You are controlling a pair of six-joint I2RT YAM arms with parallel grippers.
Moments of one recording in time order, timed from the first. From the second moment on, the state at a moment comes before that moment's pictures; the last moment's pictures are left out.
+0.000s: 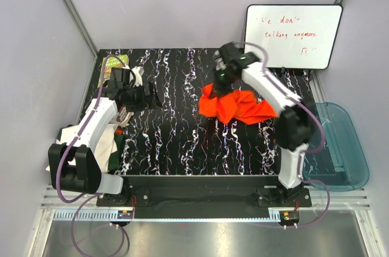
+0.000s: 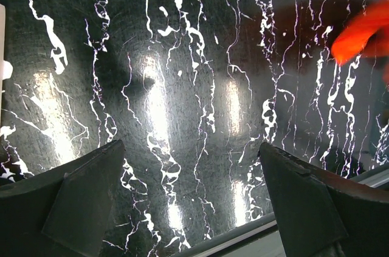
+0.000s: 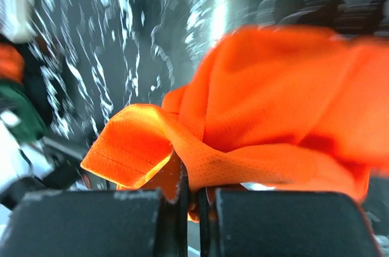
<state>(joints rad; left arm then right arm) -0.11 1.38 1.10 -0.66 0.34 -0.25 0.45 1.87 1.82 -0.98 -0.24 0.47</state>
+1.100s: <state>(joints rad) -0.31 1.71 1.17 -0.57 0.33 -0.31 0.53 2.03 1.77 -1.07 0.00 0.40</state>
